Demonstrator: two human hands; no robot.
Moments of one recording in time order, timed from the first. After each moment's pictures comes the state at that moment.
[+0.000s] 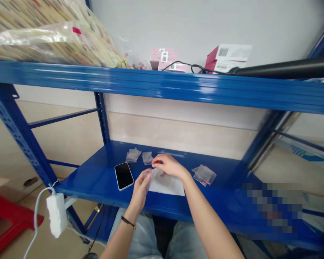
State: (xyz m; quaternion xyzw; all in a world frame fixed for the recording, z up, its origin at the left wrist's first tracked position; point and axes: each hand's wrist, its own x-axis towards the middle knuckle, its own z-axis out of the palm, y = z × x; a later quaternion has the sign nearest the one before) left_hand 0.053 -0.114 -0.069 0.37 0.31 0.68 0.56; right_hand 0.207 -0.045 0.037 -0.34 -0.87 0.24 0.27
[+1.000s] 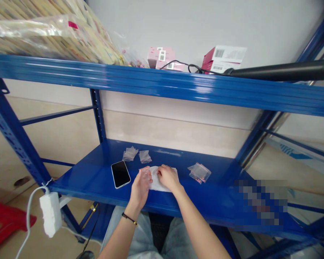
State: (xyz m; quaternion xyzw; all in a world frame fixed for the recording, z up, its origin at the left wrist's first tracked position) left_hand 0.063 -0.110 -0.074 0.21 0.18 0.67 0.69; right_hand 0.218 -0.061 -0.048 -0.57 -0.81 0.02 0.14
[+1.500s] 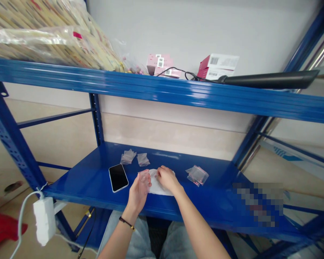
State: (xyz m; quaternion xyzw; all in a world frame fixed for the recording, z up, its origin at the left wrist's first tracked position) left_hand 0.063 -0.110 -0.073 0.22 0.16 0.66 0.70; right_hand 0.225 -0.056 -0.035 -0.56 -0.81 0.04 0.17
